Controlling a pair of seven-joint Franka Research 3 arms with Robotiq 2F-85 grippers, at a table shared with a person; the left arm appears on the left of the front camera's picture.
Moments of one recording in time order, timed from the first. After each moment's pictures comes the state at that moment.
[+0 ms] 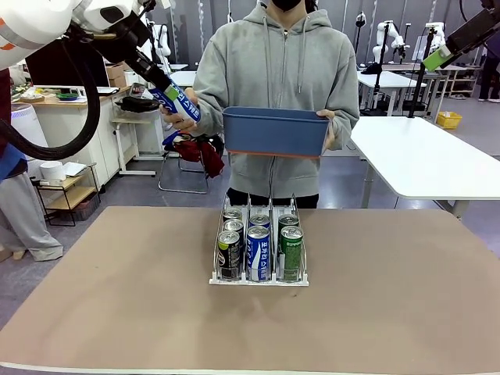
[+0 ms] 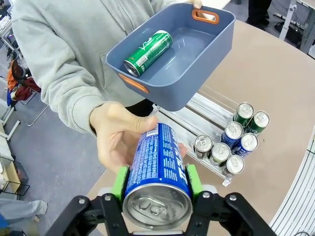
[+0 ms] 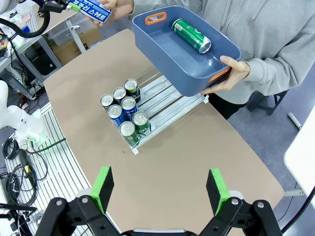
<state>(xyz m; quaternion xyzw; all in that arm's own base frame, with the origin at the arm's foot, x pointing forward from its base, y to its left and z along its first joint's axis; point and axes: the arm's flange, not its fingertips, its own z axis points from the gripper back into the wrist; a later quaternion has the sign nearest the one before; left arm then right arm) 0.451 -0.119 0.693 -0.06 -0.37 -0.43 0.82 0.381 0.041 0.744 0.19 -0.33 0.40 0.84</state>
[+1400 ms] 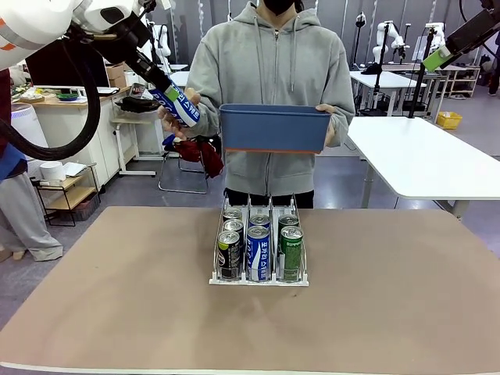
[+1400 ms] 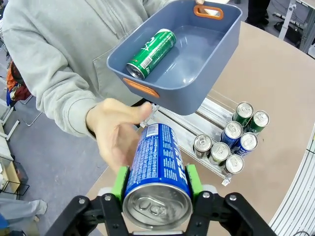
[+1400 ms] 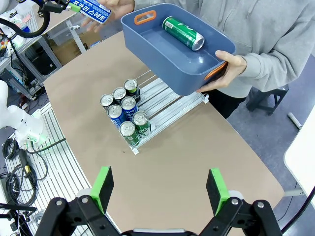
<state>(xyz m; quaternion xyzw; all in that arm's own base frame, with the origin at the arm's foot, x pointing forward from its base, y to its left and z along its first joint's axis) 0.451 -0.119 0.692 -0.06 -0.37 -0.43 0.82 0.381 0.041 0.744 0.19 -0.33 0.40 0.84</state>
